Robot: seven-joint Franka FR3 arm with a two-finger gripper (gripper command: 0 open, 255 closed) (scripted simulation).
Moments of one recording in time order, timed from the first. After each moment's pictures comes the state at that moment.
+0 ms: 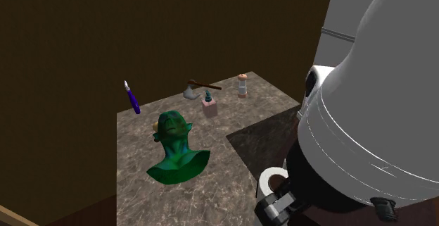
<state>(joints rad) 0.13 -0.72 0.99 -2.11 0.39 1.70 1.31</state>
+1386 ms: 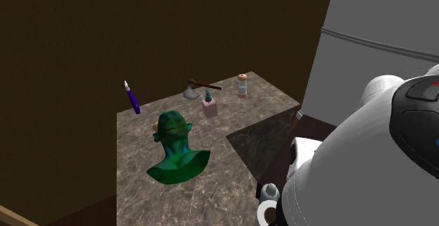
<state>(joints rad) 0.12 -0.71 1.16 -2.32 0.47 1.96 1.32</state>
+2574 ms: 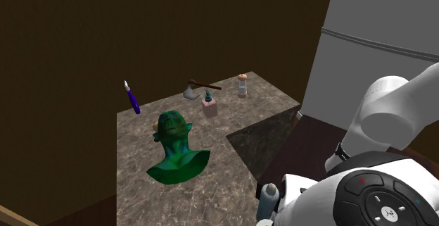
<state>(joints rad) 0.00 -0.64 1.39 -2.44 0.54 2.20 1.34</state>
